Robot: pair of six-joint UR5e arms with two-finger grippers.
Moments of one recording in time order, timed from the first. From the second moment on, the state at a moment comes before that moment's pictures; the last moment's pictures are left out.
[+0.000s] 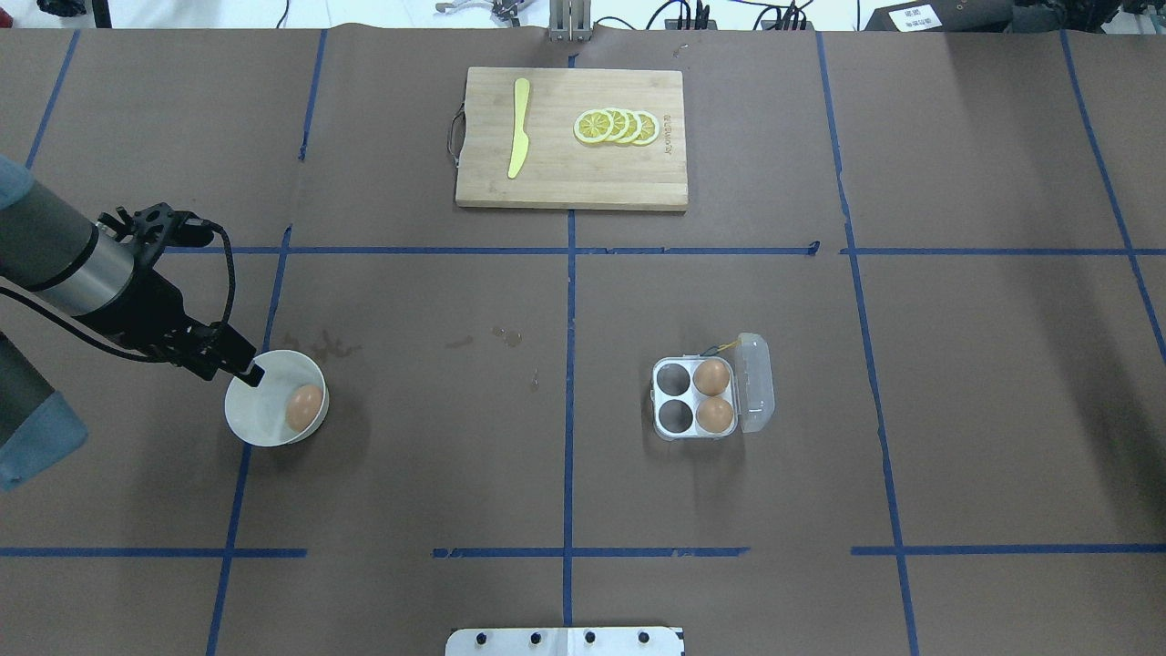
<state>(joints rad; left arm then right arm) -0.83 -1.70 -1.81 -1.93 -2.44 -0.78 1.46 -1.55 1.60 -1.48 2.43 0.07</state>
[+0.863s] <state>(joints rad) -0.78 -1.77 -1.73 -1.93 -2.44 -0.88 1.46 -1.55 1.60 -1.48 2.43 0.07</state>
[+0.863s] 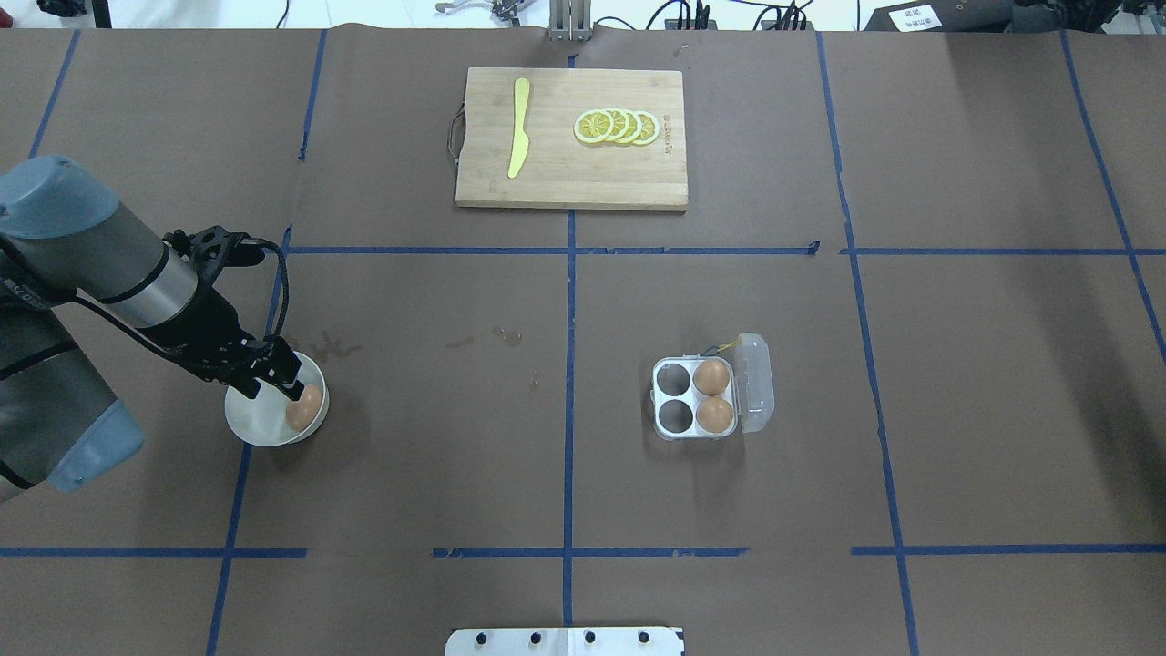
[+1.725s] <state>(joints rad) -0.75 -1.78 -1.71 -1.93 -2.43 -0.88 1.46 -1.55 1.59 -1.48 2.43 0.06</state>
